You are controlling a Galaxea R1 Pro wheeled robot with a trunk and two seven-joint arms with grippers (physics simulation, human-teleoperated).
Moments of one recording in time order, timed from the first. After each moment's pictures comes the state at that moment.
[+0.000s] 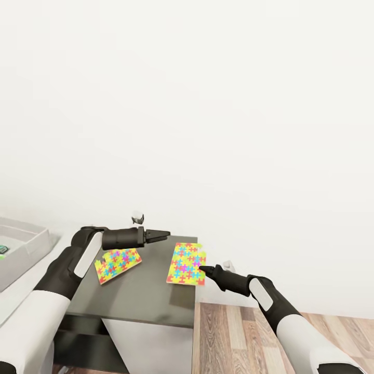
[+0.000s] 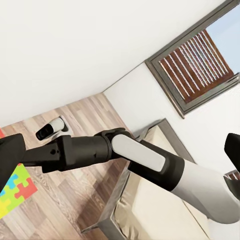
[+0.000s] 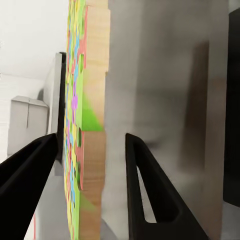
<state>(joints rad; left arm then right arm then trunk) -0.78 0.19 -0.17 -1.12 0.54 1.04 -1.07 -0.71 0.00 0.02 -0.50 -0.67 0.67 0.61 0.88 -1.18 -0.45</state>
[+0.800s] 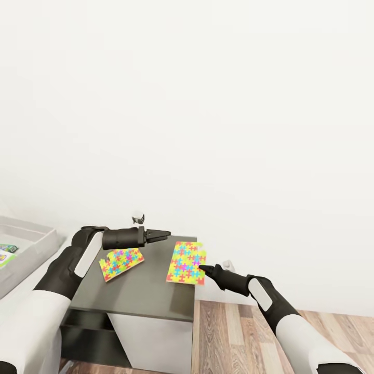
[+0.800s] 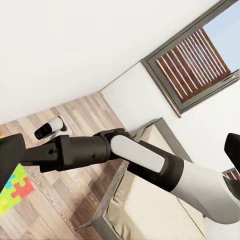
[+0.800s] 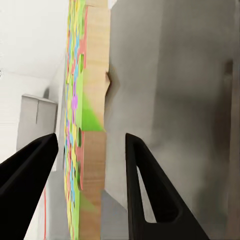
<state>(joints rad) -0.78 0.18 -0.17 -1.12 0.54 1.04 -1.07 -0.71 0.01 0.02 -0.50 -0.67 0.65 0.61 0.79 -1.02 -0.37</state>
